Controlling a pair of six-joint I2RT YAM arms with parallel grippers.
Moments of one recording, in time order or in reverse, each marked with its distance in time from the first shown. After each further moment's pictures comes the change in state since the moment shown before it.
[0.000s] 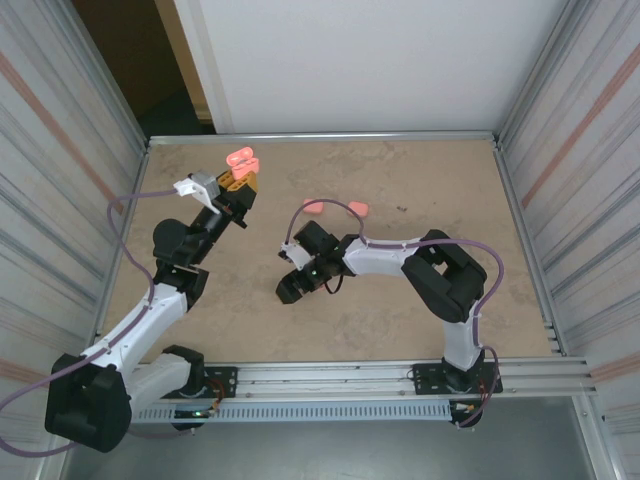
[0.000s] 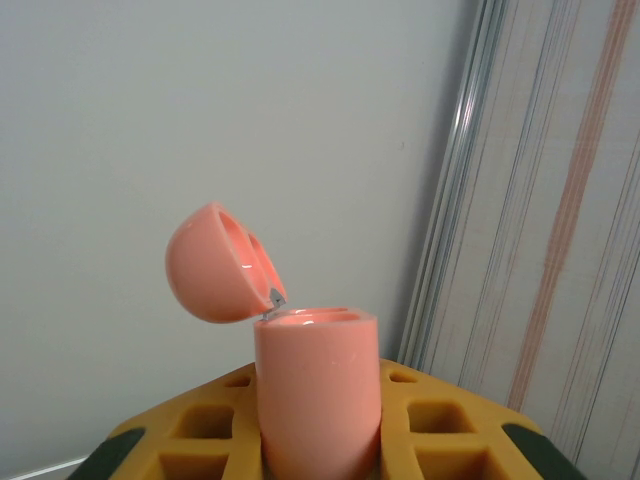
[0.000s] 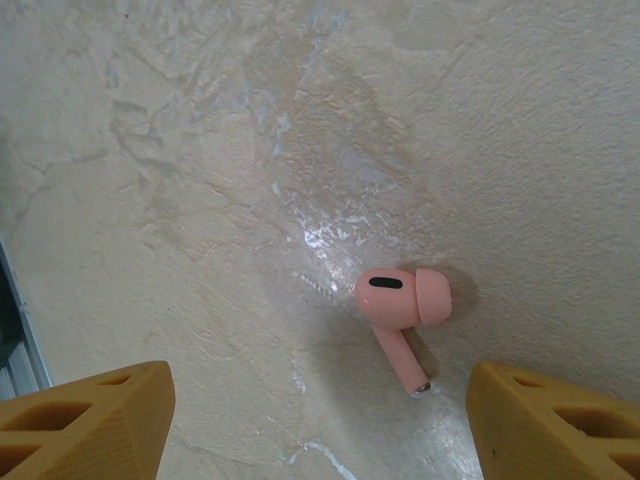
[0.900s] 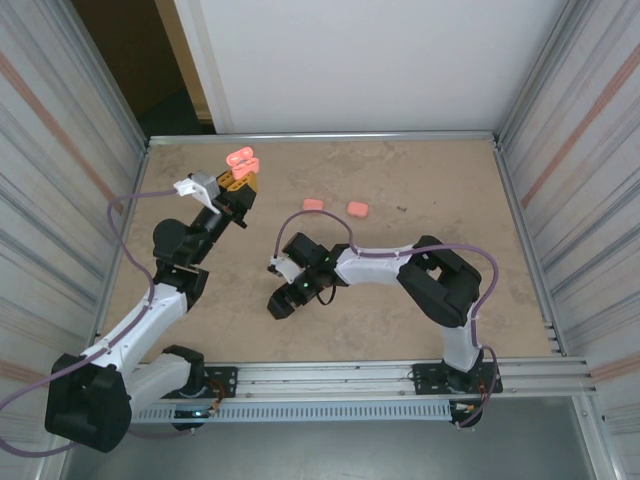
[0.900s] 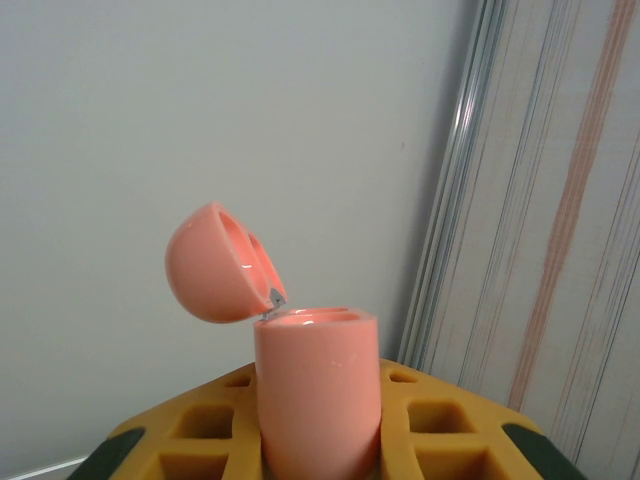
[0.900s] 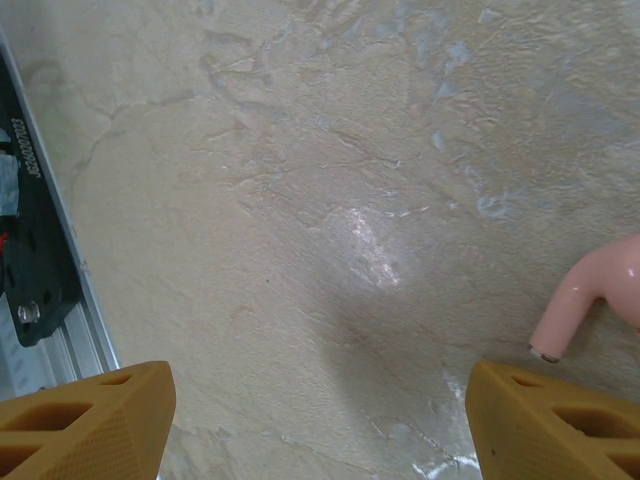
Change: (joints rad) left arm 0.000 0.000 0.000 0.000 0.000 0.000; right arm 0.085 0.005 0.003 -0.004 -0.039 0.029
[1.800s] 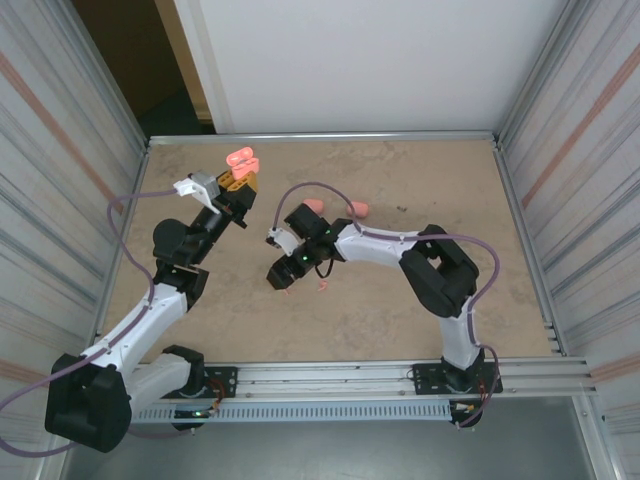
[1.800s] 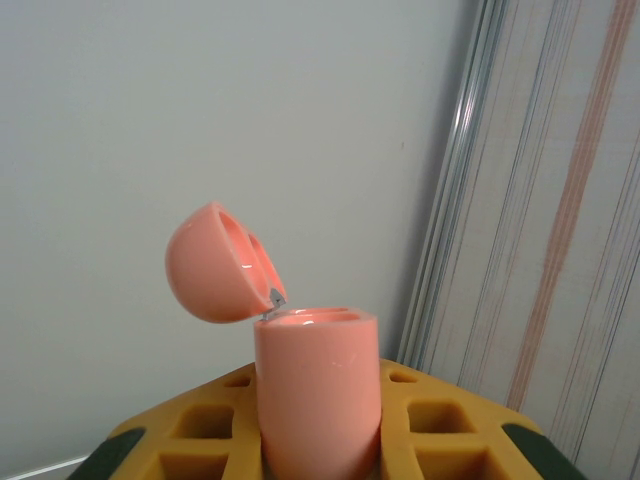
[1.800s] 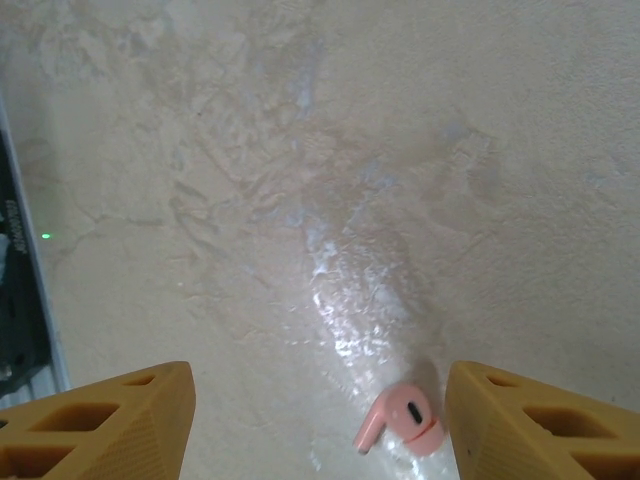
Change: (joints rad) left arm 0.000 0.000 0.000 0.000 0.000 -0.003; right arm -0.105 0.066 0.198 -0.095 0.007 -0.164
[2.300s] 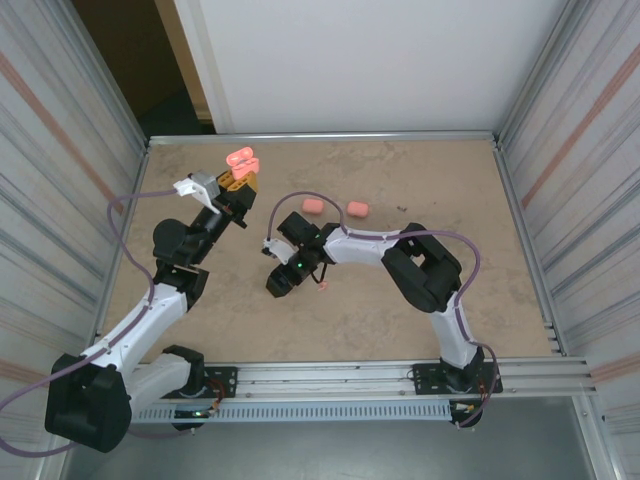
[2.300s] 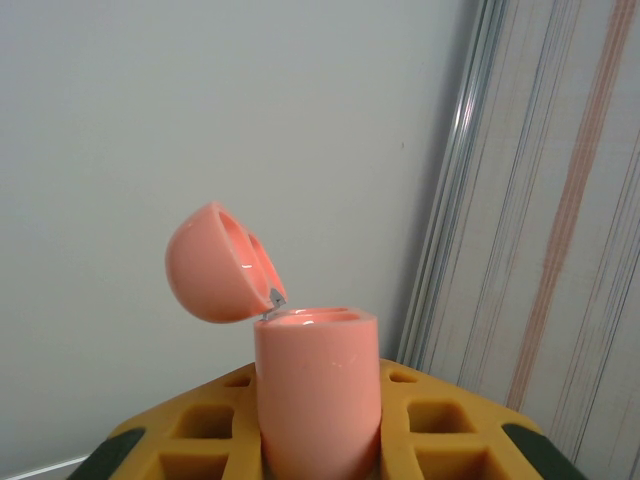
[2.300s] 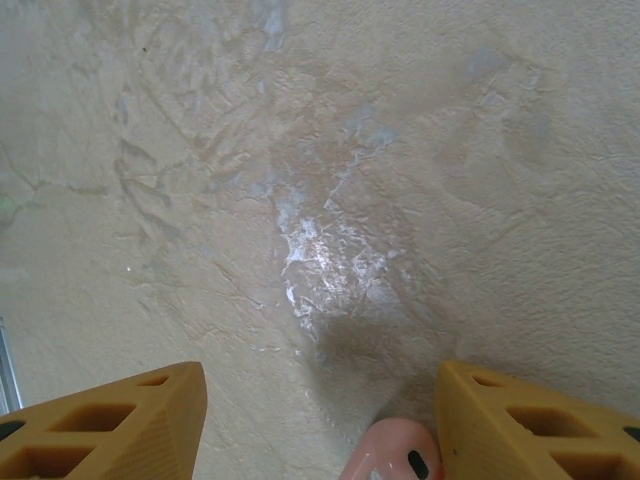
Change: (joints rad) left arm 0.000 0.000 0.000 0.000 0.000 0.000; right arm 0.021 0.093 0.046 -0.047 0.001 -0.029
